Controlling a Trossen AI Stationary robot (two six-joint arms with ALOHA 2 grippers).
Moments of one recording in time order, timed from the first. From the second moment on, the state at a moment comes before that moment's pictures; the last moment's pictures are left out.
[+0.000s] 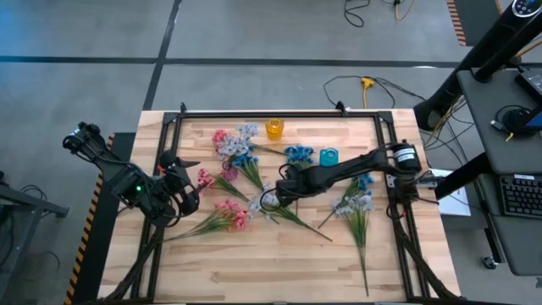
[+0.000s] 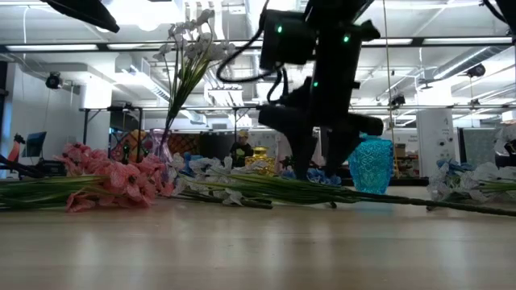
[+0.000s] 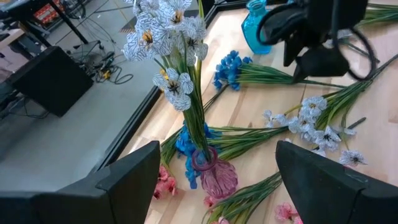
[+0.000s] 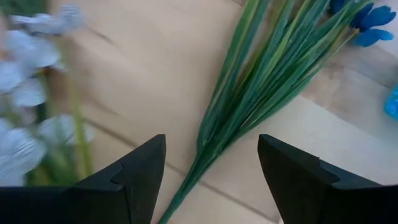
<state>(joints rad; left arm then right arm) -0.69 0.96 0.99 -1.18 -1.02 -0.75 0.06 1.97 1.36 -0.80 0.32 1.11</state>
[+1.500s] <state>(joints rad) -0.69 0.96 0.99 -1.18 -1.08 -0.75 0.07 1.92 1.35 -0.81 0.43 1.14</state>
